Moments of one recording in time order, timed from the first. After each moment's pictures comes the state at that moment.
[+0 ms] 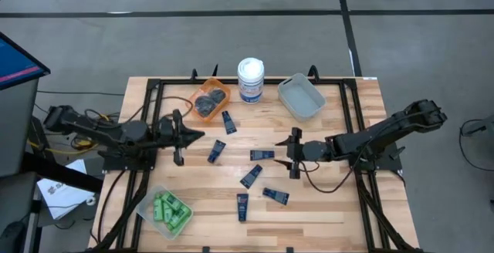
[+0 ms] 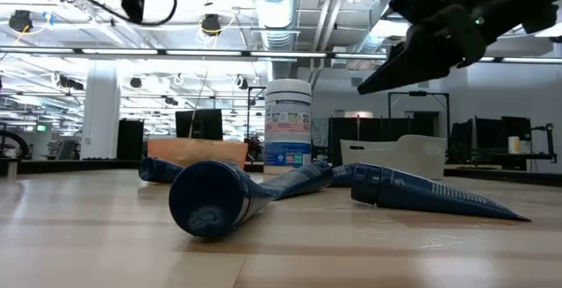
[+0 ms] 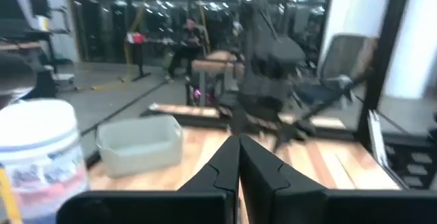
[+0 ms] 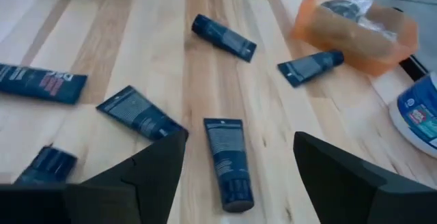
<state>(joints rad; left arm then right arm) -0.23 0.62 0.37 0.30 -0.42 -0.03 0.26 1.30 0.53 0.22 0.38 0.02</state>
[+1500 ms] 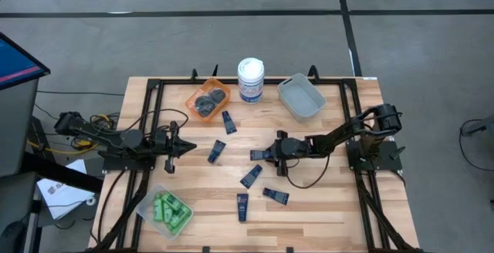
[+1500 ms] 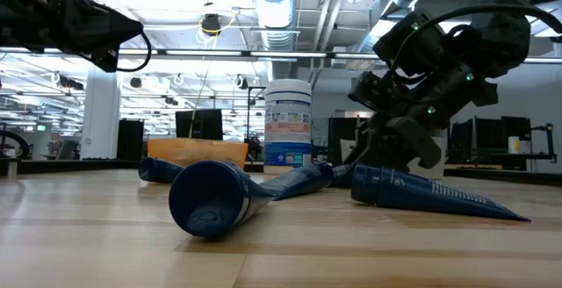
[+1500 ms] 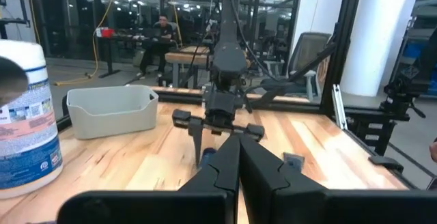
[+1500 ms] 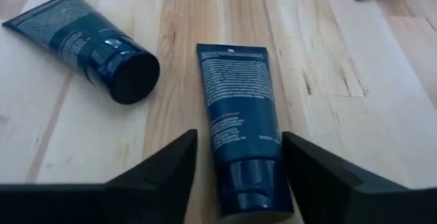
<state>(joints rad) -0.30 0.25 0.01 0.29 -0.36 -0.06 0.06 1.78 0.54 0.53 0.15 -0.02</state>
